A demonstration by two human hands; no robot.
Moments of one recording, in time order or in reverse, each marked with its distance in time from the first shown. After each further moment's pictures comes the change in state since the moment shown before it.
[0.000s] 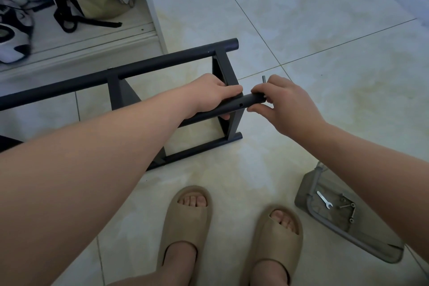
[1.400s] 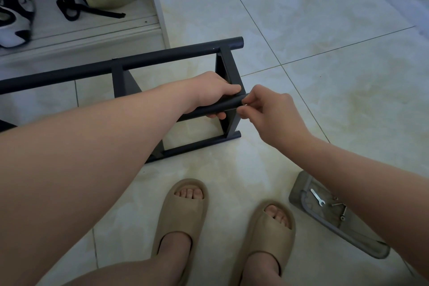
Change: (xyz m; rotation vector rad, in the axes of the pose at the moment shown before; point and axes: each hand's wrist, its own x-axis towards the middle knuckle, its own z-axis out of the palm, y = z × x) left_hand -0.013 0.002 0.001 -0.132 -0.041 -0.028; right_hand -0.018 -0.043 0.009 0.375 -0.034 0.288
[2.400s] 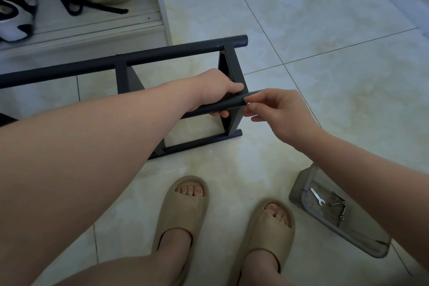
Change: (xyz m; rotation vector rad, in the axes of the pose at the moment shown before) left_hand -0.001 0.000 0.001 0.007 0.009 -0.014; right_hand -0.001 0.006 -0.010 0.393 -0.075 0.171
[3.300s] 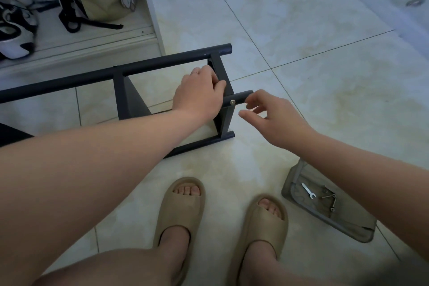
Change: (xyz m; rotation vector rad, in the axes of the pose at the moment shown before) left_hand -0.031 -0.002 0.027 0.486 0.627 0.232; right_hand -0.020 0.002 -0.018 -0.528 -0.015 -0.100
